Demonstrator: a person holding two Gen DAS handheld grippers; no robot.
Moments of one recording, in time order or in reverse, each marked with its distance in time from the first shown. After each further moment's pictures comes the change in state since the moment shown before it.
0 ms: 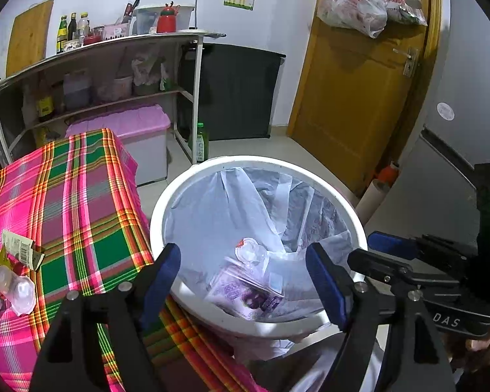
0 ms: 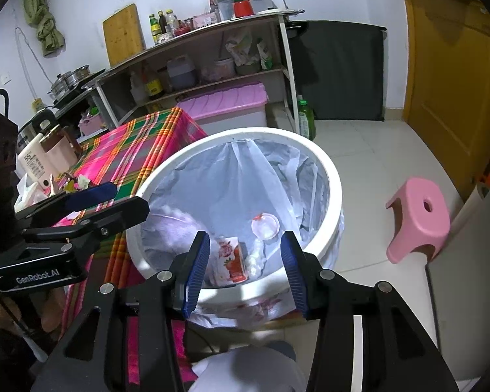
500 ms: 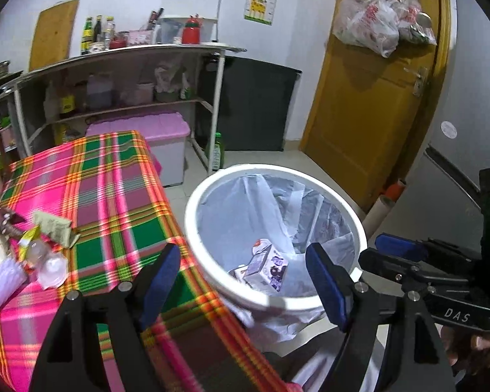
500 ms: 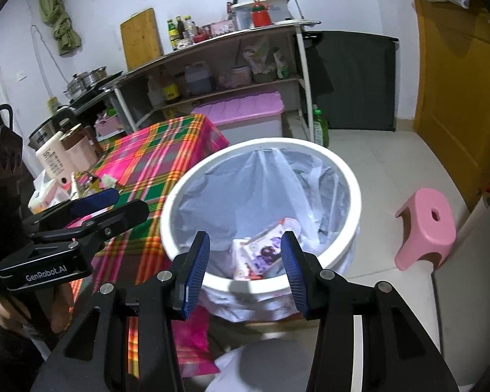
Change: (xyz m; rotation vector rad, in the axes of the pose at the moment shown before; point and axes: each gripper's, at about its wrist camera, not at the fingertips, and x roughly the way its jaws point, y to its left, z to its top) left arm -0.043 0.016 -0.017 -0.069 -0.066 0.057; right arm -0.023 0.029 -0.004 -0.044 -0.028 0.061
